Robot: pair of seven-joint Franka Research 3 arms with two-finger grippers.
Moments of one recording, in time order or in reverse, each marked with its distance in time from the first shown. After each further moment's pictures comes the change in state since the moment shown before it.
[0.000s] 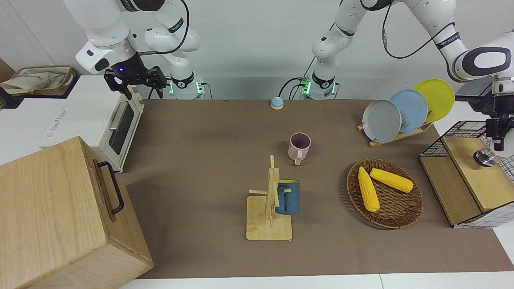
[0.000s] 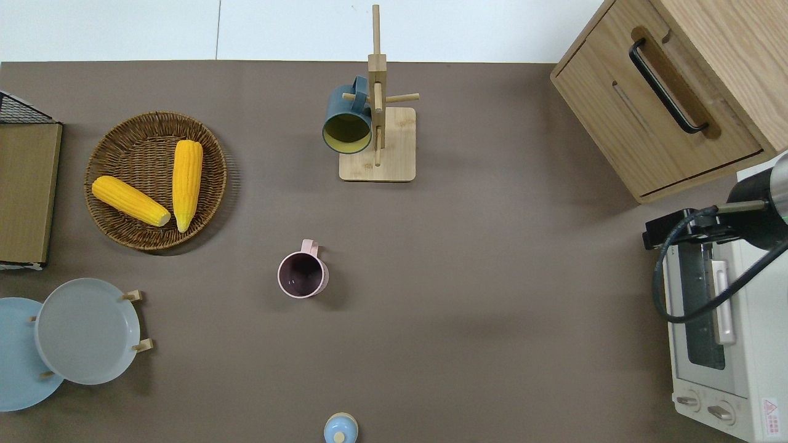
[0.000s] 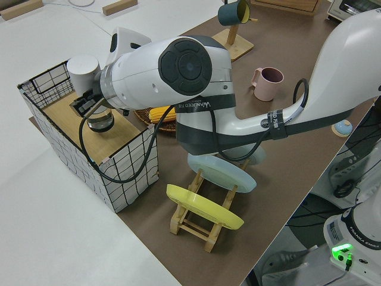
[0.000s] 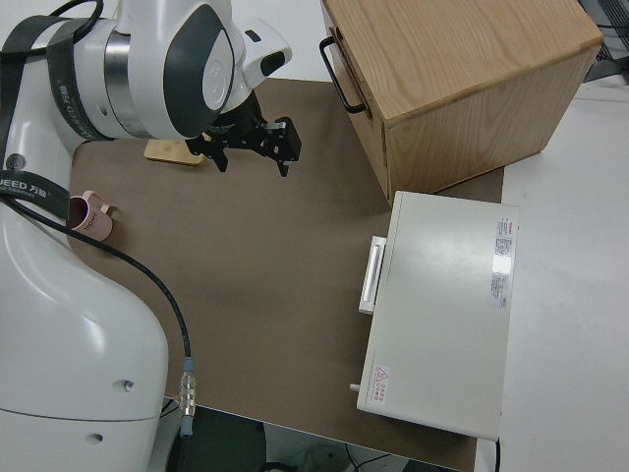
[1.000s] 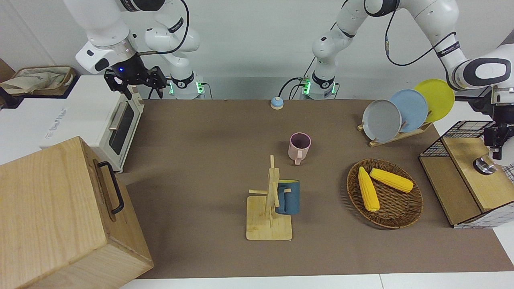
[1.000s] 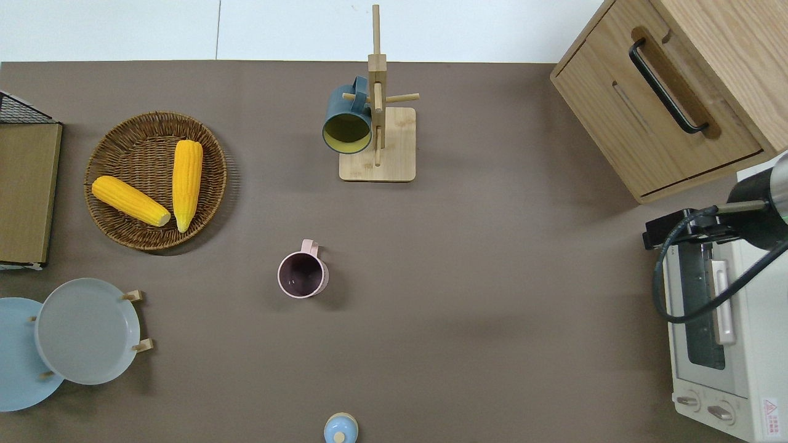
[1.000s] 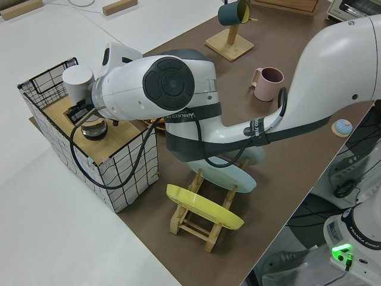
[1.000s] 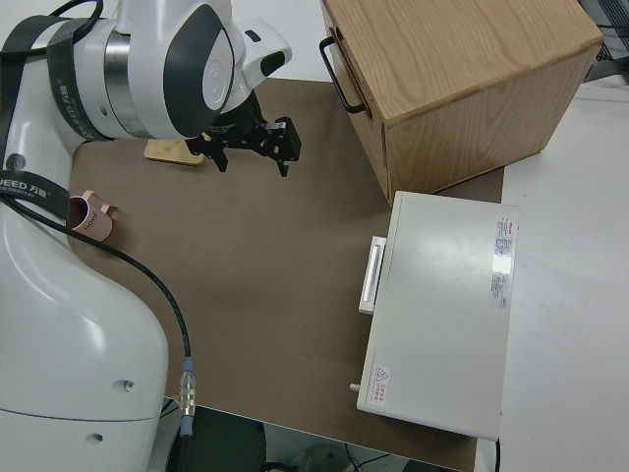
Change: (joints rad) left arm 0.000 0.074 -0.001 0.045 -0.033 0.017 0.083; right arm 0.000 0.000 0.000 0.000 0.000 0.000 0.000
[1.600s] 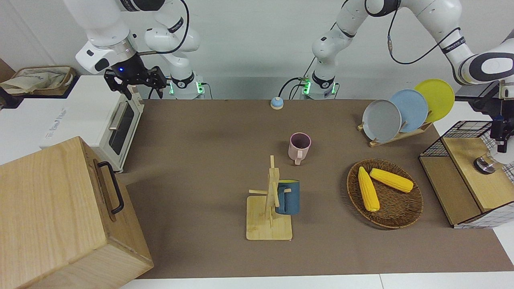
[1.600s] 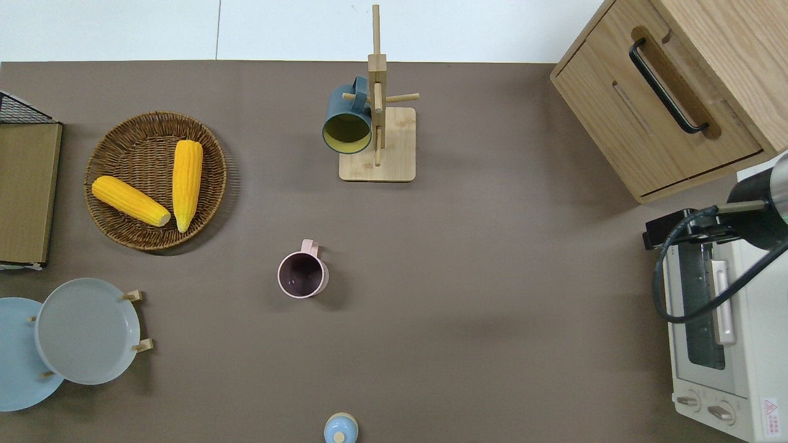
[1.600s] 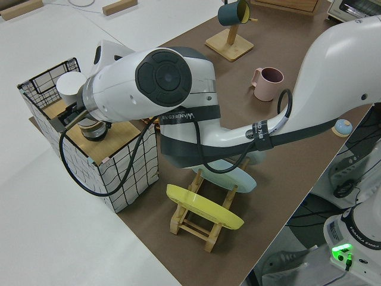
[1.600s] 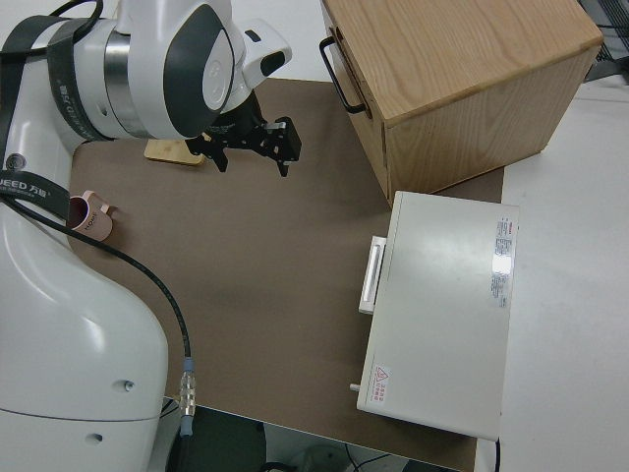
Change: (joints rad) left arm 0.004 -0.004 0.046 0.045 0.099 -0.067 -0.073; right arm 0.000 0.000 0.000 0.000 0.000 0.000 0.000
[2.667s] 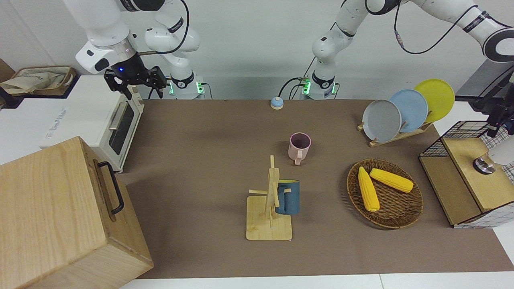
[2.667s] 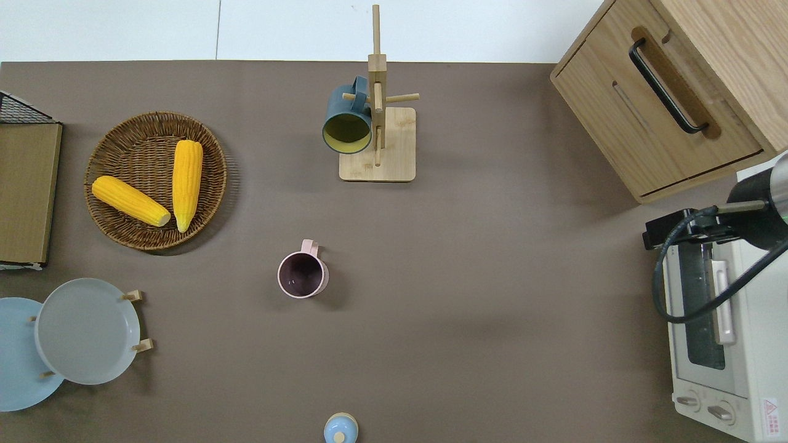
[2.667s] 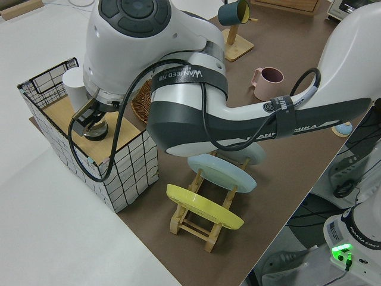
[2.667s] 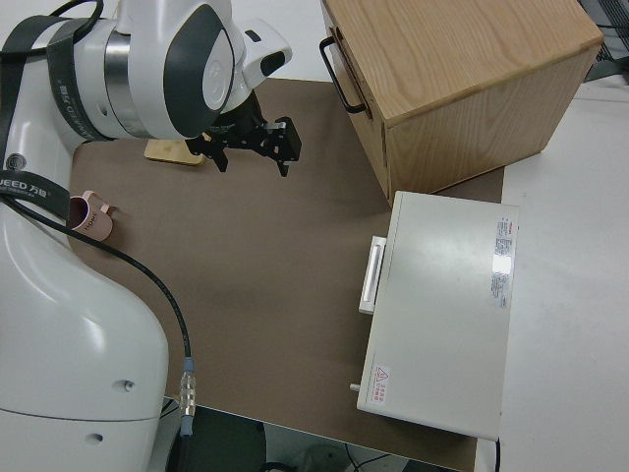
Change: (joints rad) left arm 0.008 -0.032 0.030 0.134 0.361 -0.442 -0.400; right arm 0.000 0.000 0.000 0.000 0.000 0.000 0.000
